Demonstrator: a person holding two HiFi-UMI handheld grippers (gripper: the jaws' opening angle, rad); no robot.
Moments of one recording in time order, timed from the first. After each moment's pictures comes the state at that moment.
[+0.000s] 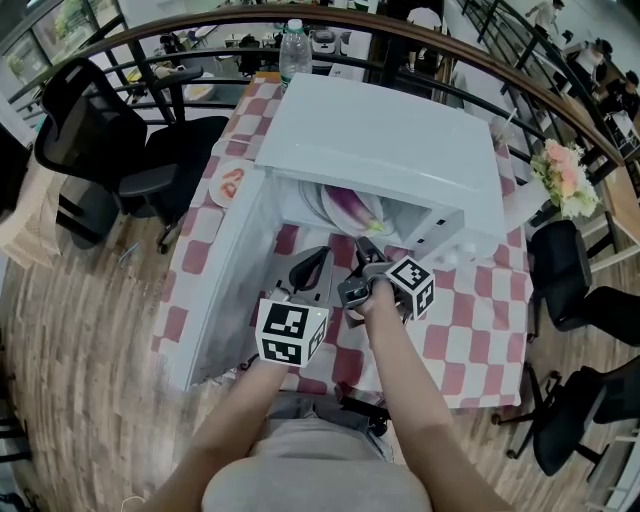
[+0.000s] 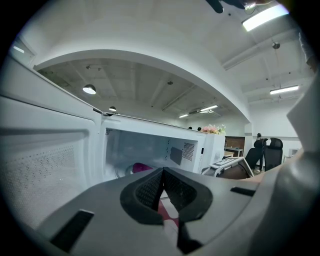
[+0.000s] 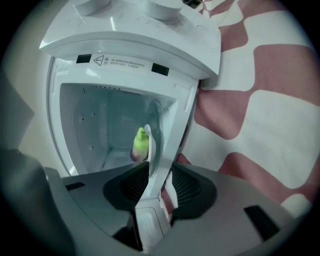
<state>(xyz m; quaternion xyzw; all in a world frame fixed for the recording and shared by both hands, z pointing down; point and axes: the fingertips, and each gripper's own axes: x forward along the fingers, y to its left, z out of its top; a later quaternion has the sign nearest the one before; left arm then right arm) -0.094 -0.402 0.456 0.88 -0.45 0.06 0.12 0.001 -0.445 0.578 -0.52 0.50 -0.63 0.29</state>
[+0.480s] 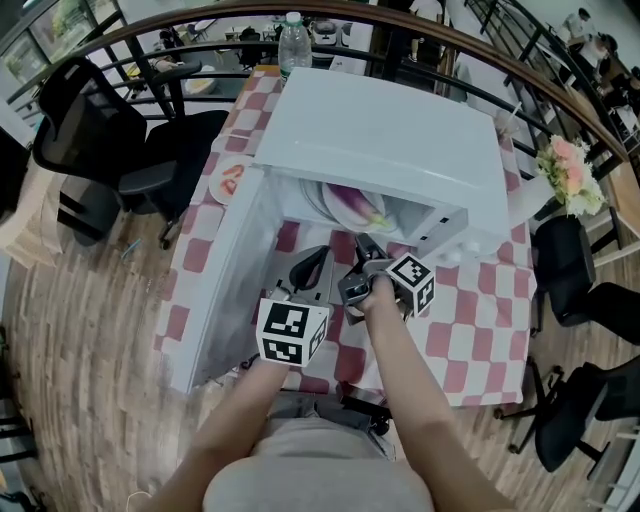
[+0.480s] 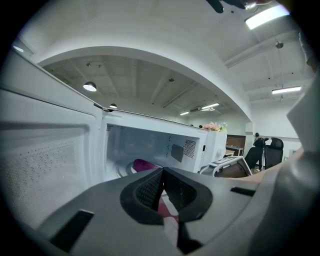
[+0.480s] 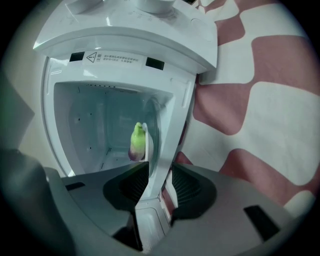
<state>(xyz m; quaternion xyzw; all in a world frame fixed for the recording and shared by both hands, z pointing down) -0.095 -0.404 0.463 0.88 -0.46 0.07 0.13 -0.002 -0.449 0.585 -0.51 0.49 -0.64 0.29</state>
